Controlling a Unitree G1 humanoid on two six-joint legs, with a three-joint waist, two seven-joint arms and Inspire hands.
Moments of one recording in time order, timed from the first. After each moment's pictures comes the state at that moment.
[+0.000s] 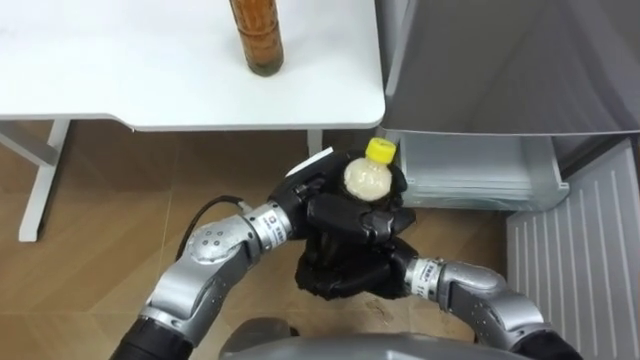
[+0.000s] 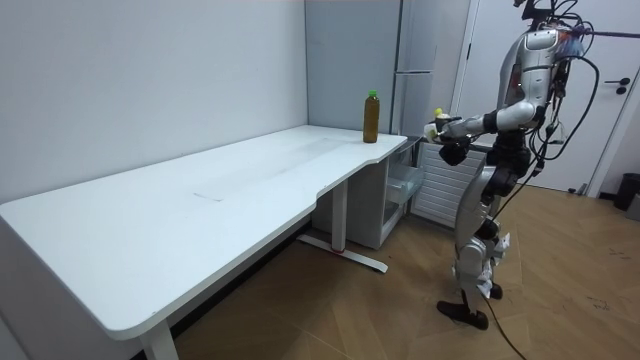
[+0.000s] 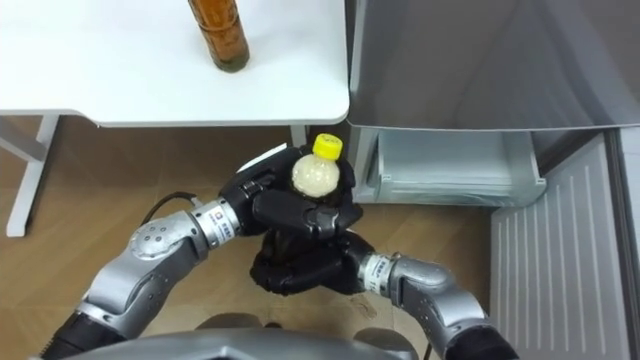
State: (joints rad) left arm 0.09 0.26 -0.41 0.08 -0.39 0.10 -0.50; right arm 0.08 -0.27 0.47 0.50 0.47 0.09 0.75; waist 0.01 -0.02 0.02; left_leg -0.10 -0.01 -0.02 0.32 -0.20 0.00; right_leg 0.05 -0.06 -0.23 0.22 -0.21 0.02
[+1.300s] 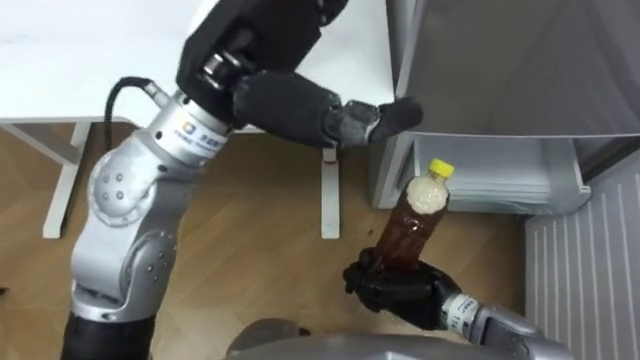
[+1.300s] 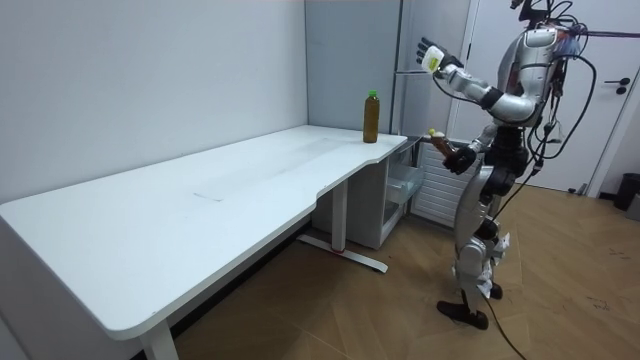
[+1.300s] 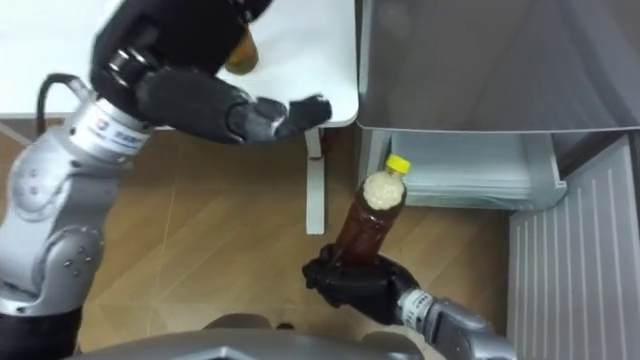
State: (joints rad) left arm 0.03 0.22 -0.02 -0.60 -0.50 0.02 -0.48; right arm 0.19 -0.25 0.22 0.73 0.55 0.11 0.71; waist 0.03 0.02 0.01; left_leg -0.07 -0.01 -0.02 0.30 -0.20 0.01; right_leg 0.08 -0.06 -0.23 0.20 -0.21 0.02
